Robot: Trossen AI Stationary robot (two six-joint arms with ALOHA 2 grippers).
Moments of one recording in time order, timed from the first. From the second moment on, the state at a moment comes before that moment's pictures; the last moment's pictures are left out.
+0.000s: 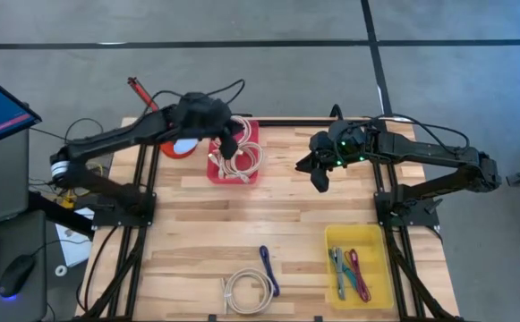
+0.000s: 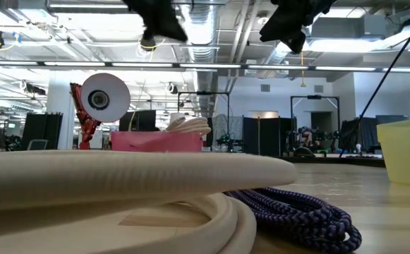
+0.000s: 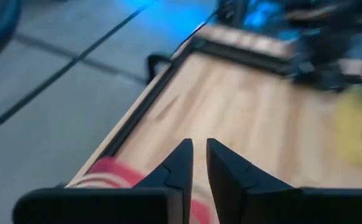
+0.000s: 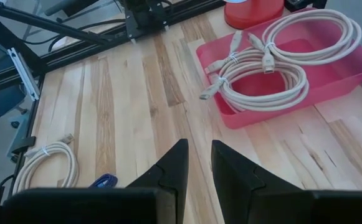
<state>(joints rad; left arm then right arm) 0.35 1.34 1.30 -0.46 -0.06 0.02 -0.23 1.17 1.07 -0.52 -0.15 0.20</state>
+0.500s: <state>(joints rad) 0.03 1.20 1.30 -0.47 -0.07 -0.12 -0.22 1.17 1.07 -0.52 -0.16 0.20</state>
